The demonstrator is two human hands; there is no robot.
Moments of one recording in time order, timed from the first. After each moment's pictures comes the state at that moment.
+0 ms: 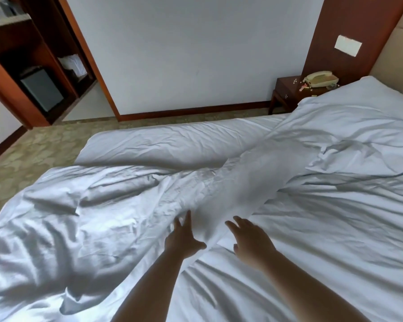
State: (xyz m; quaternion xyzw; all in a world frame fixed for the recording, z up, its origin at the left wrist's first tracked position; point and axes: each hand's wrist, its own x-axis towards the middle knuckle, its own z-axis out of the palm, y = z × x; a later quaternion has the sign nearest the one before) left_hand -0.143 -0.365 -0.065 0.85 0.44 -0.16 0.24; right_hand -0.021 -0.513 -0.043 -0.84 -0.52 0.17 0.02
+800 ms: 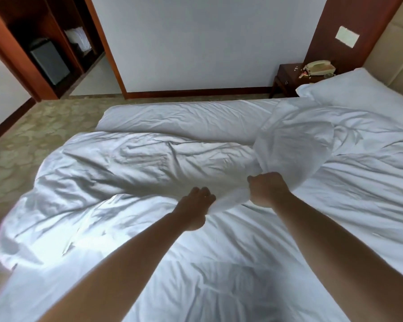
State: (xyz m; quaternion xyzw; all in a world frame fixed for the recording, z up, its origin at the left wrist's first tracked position) left_hand -0.260 -0.466 0.049 0.98 0.15 -0.10 0.08; right_hand -0.088 -0.584 0.083 -0.84 -0.51 0.05 -0.18
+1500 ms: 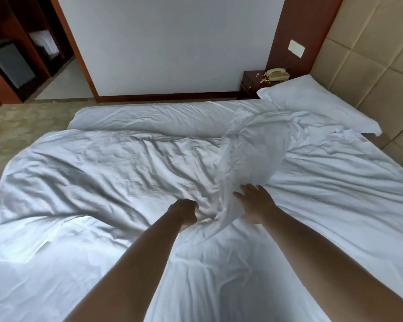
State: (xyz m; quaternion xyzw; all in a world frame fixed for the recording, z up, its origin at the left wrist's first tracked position) left_hand -0.259 -0.566 0.022 0.93 0.26 -0.20 0.19; right_hand -0.121 -0.734 0.061 -0.85 -0.48 0.12 -0.19
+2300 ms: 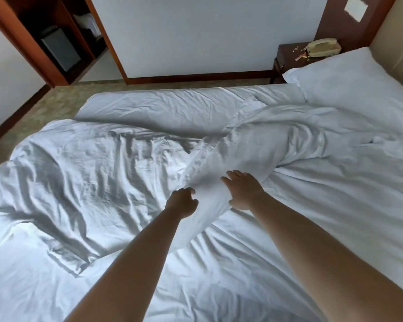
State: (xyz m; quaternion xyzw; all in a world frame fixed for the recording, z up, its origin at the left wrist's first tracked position) left_hand -0.011 -0.635 -0.009 0.83 0.48 -0.11 0.25; right_hand 0.153 -0.739 0.013 -0.77 -0.62 0.13 -0.08
